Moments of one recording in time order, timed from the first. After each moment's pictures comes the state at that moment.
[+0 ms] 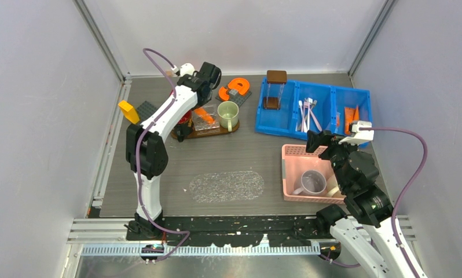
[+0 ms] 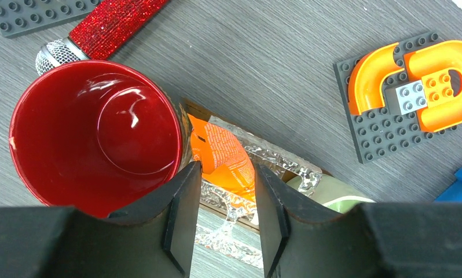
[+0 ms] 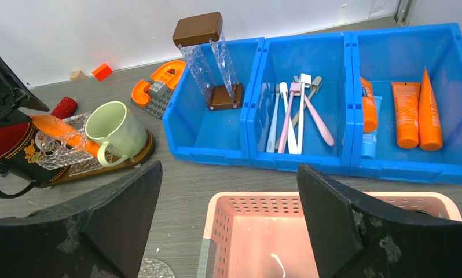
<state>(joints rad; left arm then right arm) -0.47 2.00 1.92 -0.96 -0.64 -0.96 0.42 0.41 0.73 -0.41 0.39 0.29</state>
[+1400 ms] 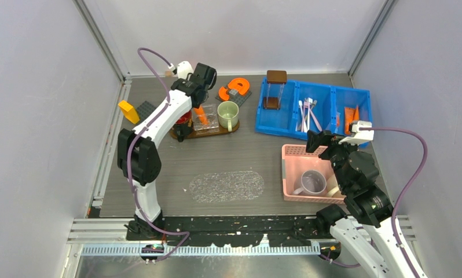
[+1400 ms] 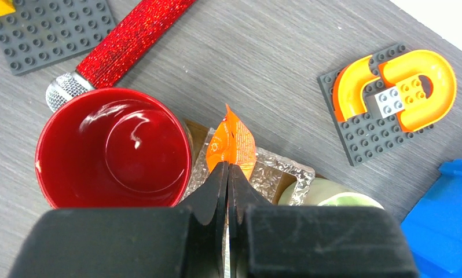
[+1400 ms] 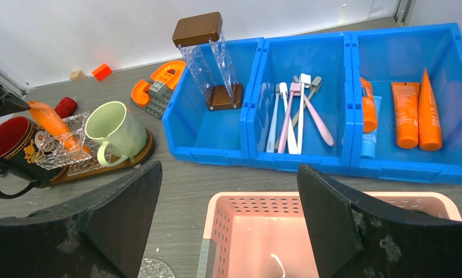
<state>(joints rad) -0.46 1.89 1.78 -0.81 -0.64 -0.85 0.42 0.41 0.73 -0.41 0.39 0.29</state>
